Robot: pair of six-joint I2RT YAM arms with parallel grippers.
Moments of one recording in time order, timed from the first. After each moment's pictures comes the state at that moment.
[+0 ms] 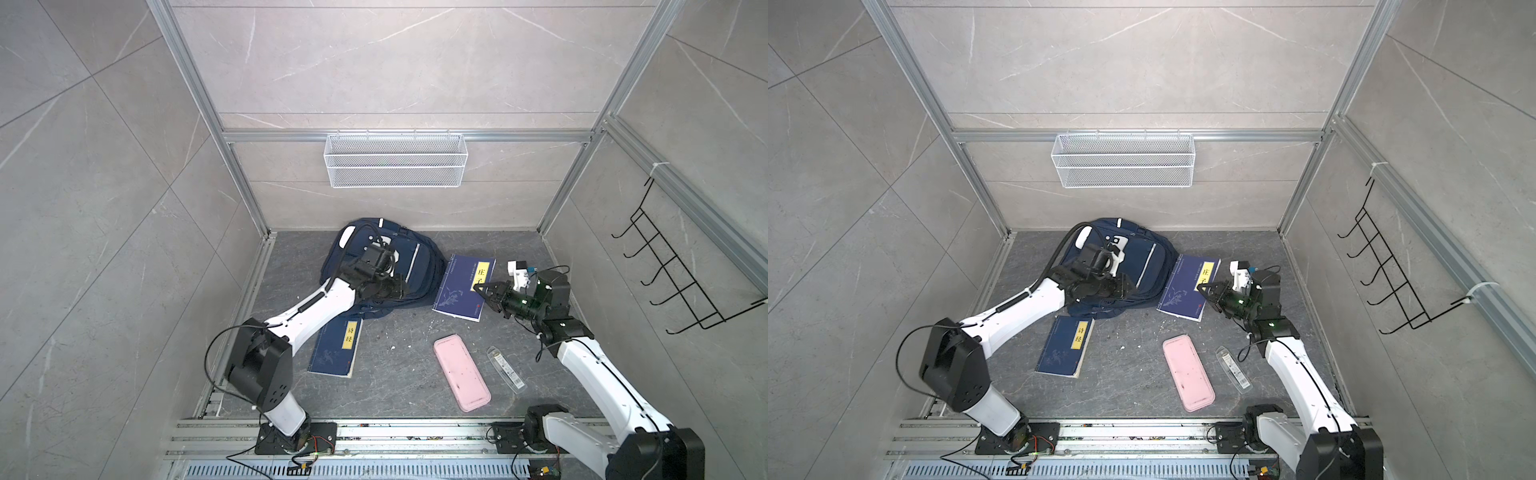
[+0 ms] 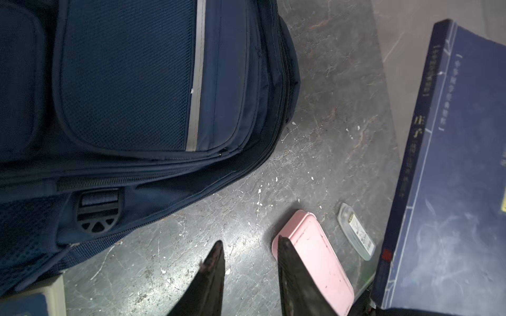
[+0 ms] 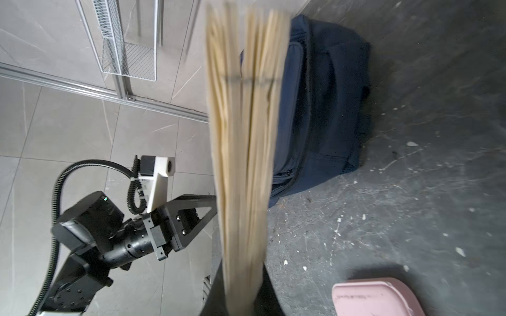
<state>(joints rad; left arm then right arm) -0.65 1.69 1.40 -0.58 0.20 -0.48 0.06 1.03 0.72 -0.15 -0.68 0.89</state>
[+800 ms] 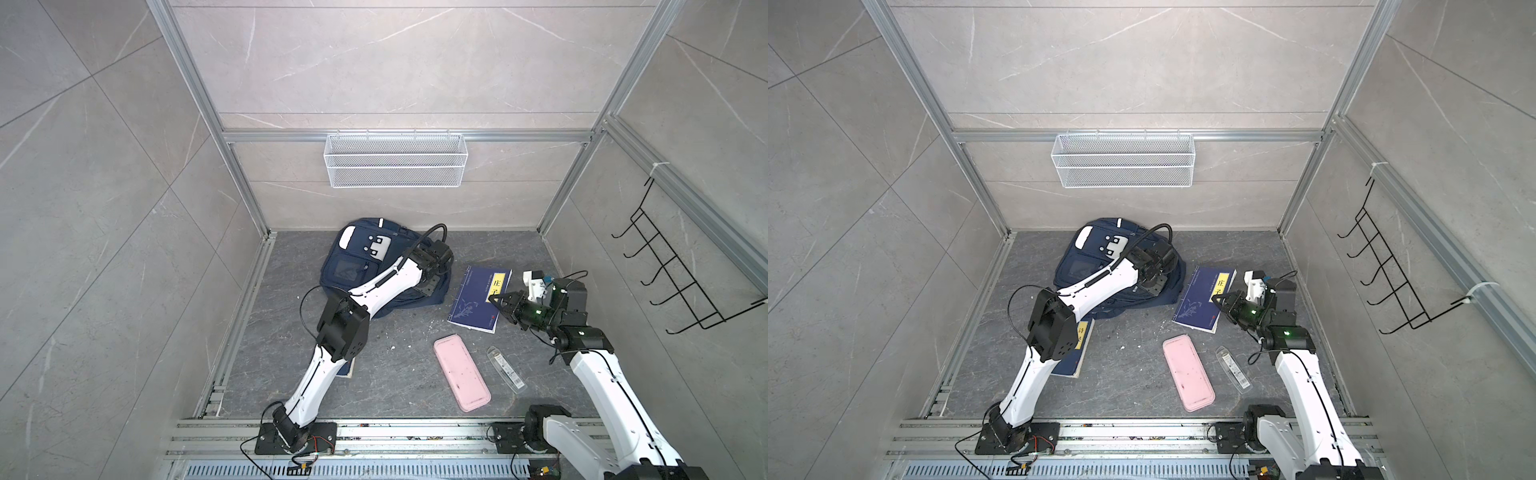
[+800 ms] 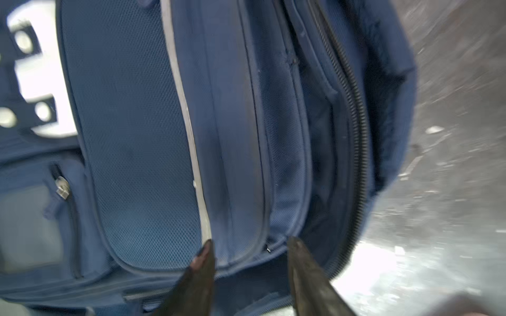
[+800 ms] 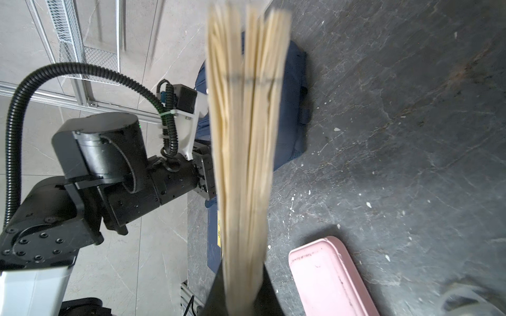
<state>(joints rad) -0.81 2.34 2.19 -1.07 -0.32 -0.18 -0.05 0.93 0.74 -0.42 -0.67 0.75</state>
